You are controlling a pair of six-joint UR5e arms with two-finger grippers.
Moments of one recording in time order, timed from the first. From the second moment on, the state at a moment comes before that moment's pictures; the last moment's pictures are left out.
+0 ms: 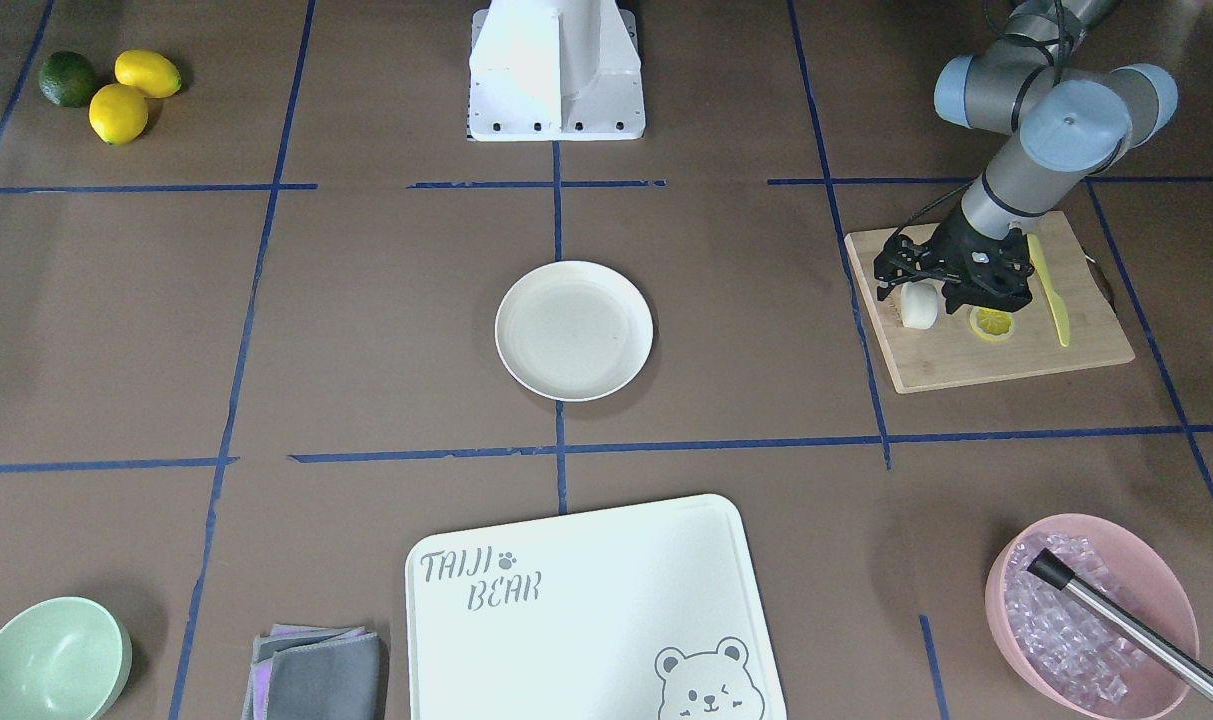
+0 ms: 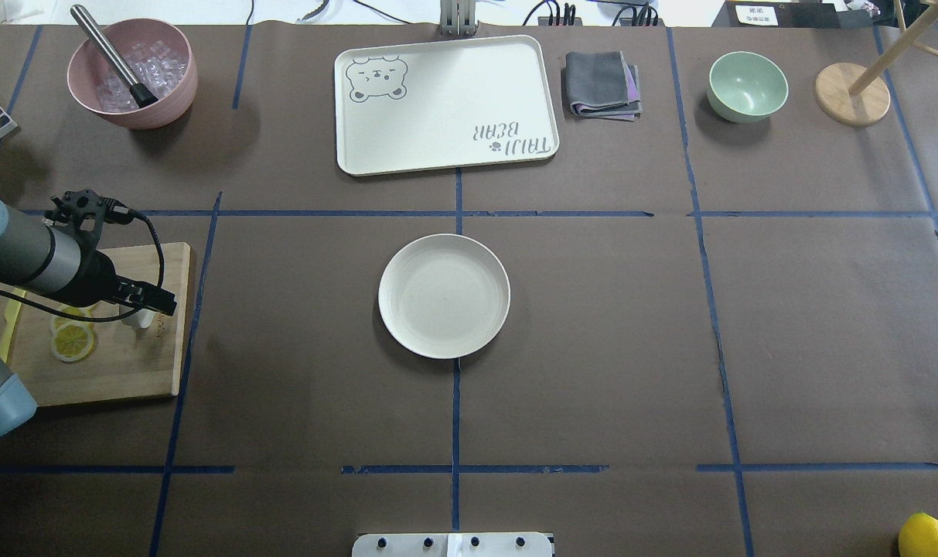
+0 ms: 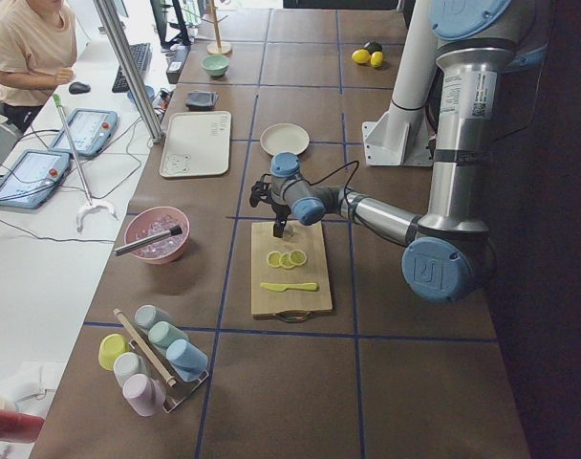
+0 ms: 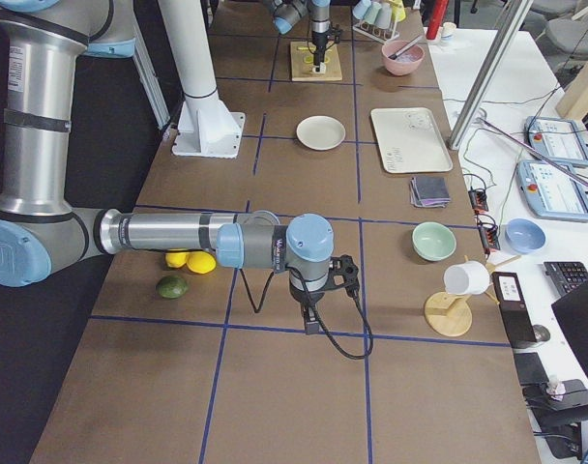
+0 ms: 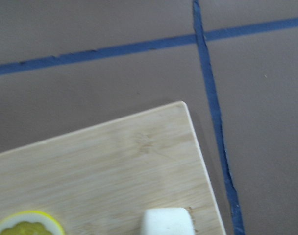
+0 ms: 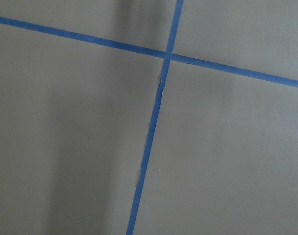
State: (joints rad) left arm -0.77 -1.61 -1.75 -2.09 -2.08 -0.82; right arm 1.58 -1.74 1.79 -1.61 2.32 -0.19
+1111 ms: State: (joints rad) left arm -0.78 -1.72 -1.77 -1.97 -2.06 -0.87; right arm 1.58 -1.74 1.79 -1.61 2.32 -0.19
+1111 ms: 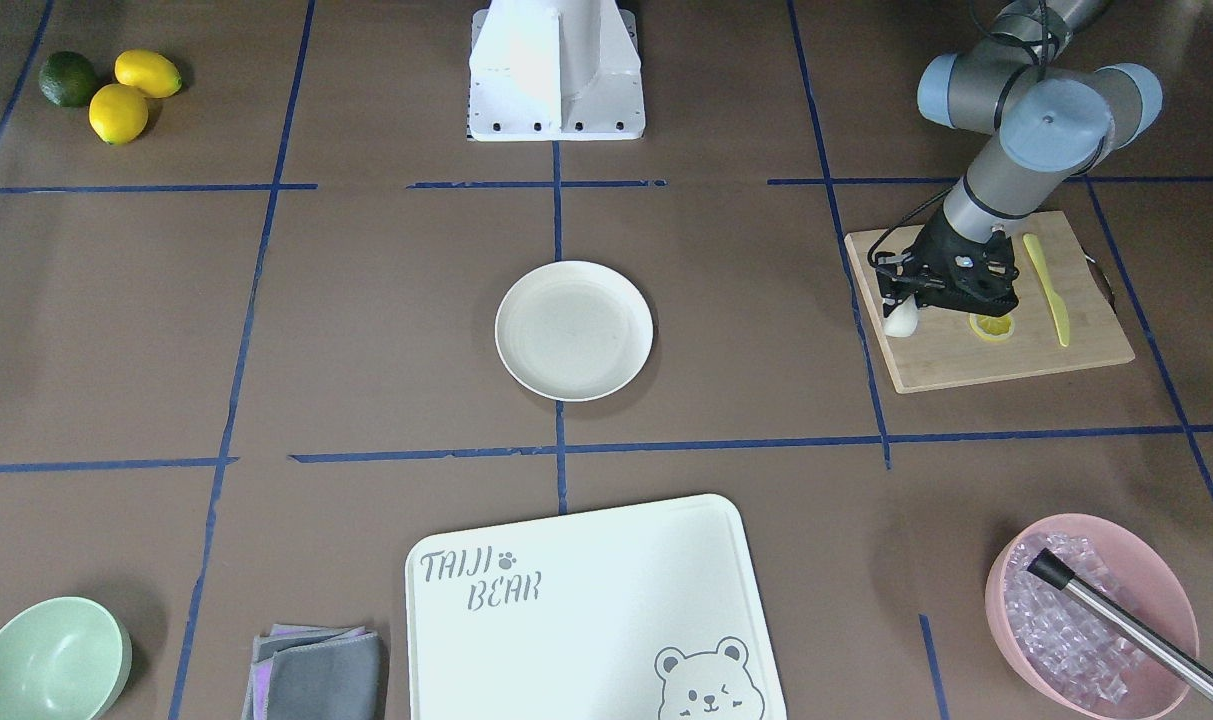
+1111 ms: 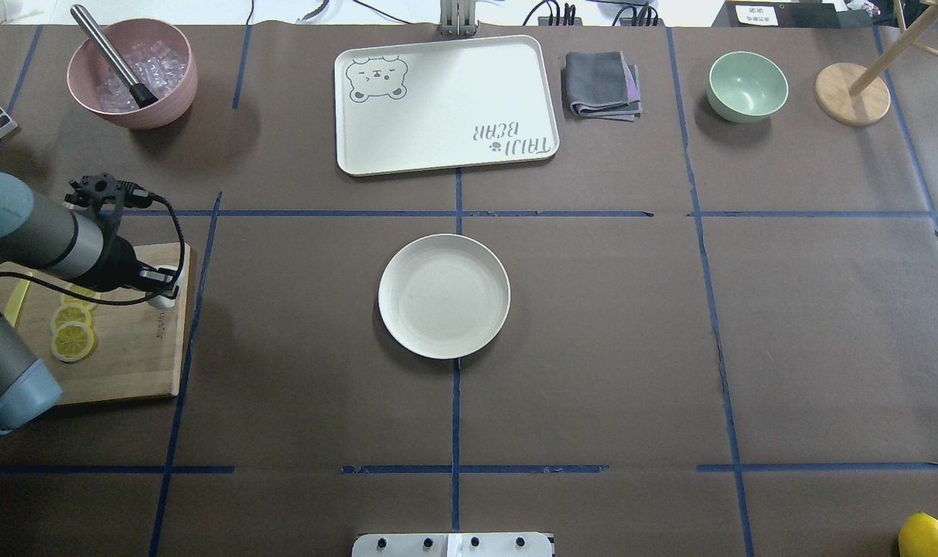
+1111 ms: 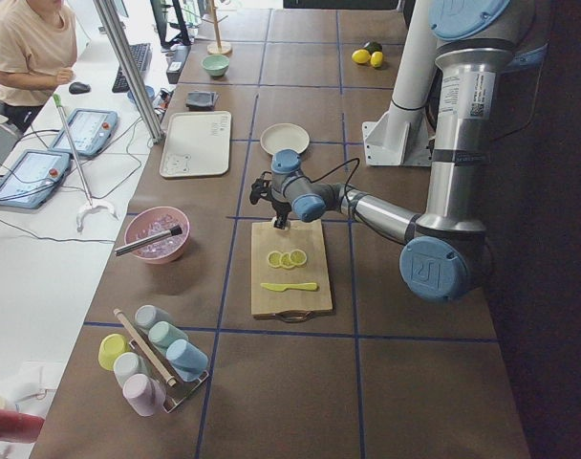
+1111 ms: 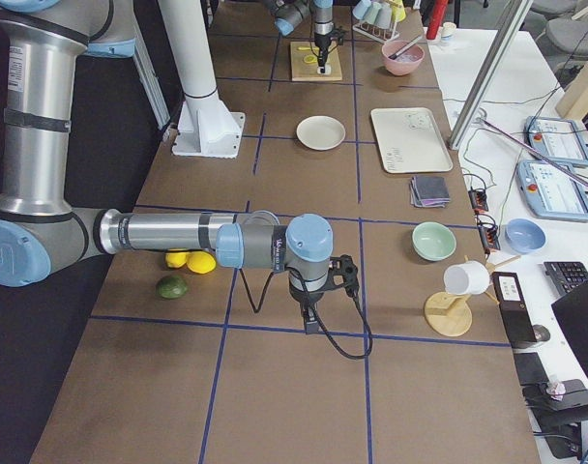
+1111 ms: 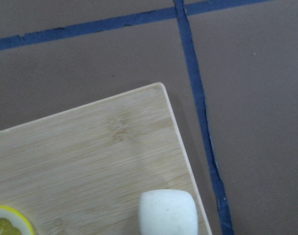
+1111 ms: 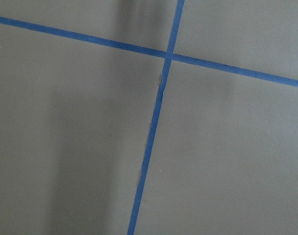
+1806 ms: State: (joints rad) left arm -0.59 -2.35 -1.56 -1.56 -1.91 -1.21; right arm 1.58 -1.73 1.79 -1.61 2.32 -0.19
